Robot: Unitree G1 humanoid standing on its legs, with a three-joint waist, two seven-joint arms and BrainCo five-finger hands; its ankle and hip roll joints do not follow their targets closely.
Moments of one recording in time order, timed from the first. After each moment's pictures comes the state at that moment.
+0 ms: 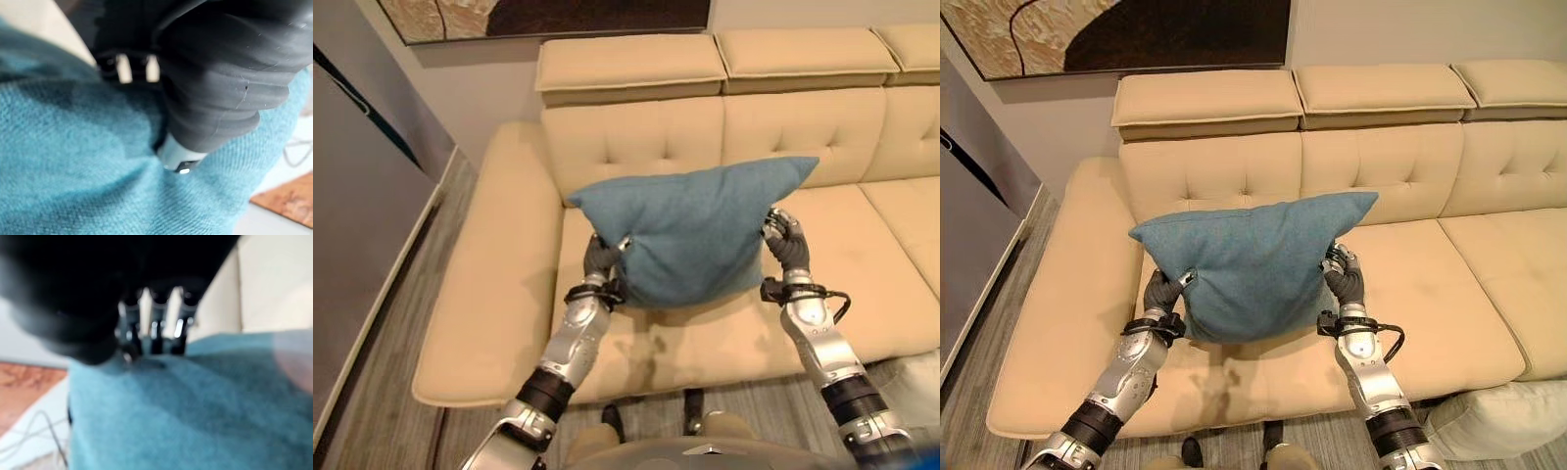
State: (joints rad) left arm -0.22 0.21 -0.37 0.30 -0.67 -0.20 0.27; right arm -0.15 -0.36 0.20 0.23 0.25 -0.19 -0.30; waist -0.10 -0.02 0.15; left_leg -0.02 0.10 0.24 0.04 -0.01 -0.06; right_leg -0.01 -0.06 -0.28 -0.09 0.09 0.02
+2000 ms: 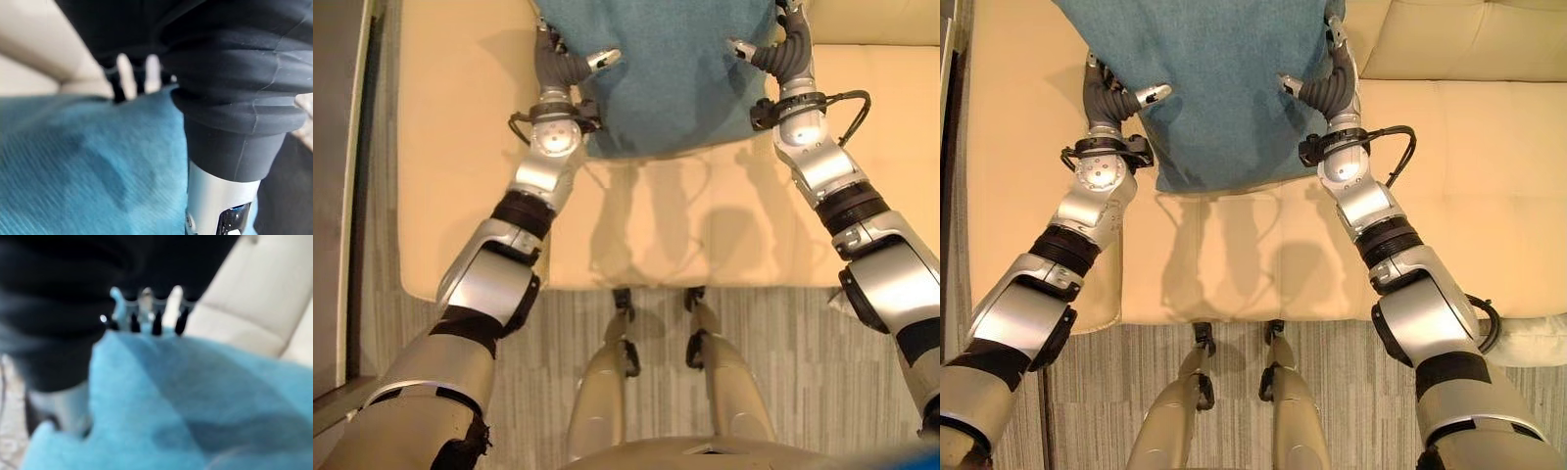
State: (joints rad) left arm -1.13 0.48 -0.41 0.81 -0.54 -0.26 0.43; right arm -1.18 -0.50 0.48 0.77 0.19 -0.17 -0.44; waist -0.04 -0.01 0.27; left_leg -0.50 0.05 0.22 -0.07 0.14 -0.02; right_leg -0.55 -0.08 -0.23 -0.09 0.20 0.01
